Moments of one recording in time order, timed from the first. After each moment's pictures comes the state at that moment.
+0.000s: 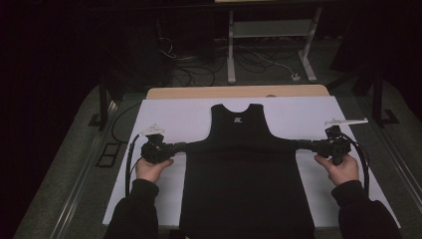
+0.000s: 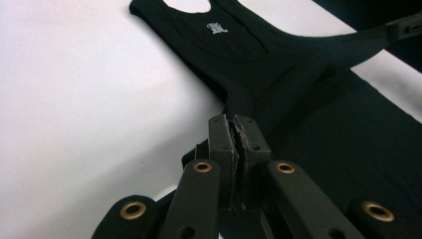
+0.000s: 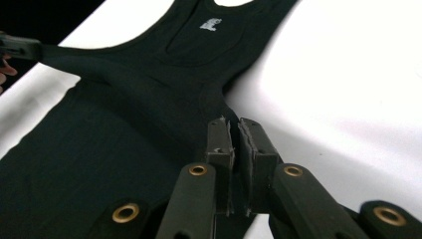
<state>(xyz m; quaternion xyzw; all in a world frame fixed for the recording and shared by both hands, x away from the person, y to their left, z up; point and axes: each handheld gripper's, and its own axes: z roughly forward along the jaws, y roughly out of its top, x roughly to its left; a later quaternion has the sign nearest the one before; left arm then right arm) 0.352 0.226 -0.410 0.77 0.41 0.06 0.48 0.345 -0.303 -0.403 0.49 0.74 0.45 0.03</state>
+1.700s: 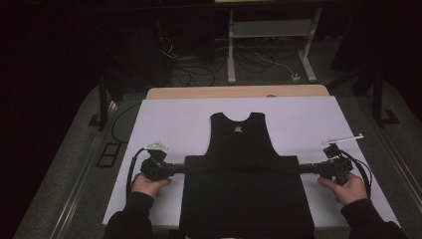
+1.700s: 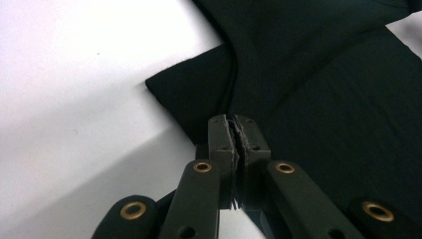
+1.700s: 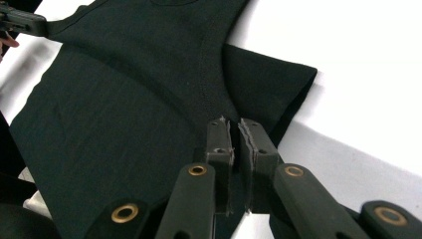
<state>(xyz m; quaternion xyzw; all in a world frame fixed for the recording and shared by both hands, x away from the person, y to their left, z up) 0.319 0.226 -0.428 0.81 0.42 0.00 0.40 0.307 -0.300 -0.424 0.52 0.76 0.38 -0.06</state>
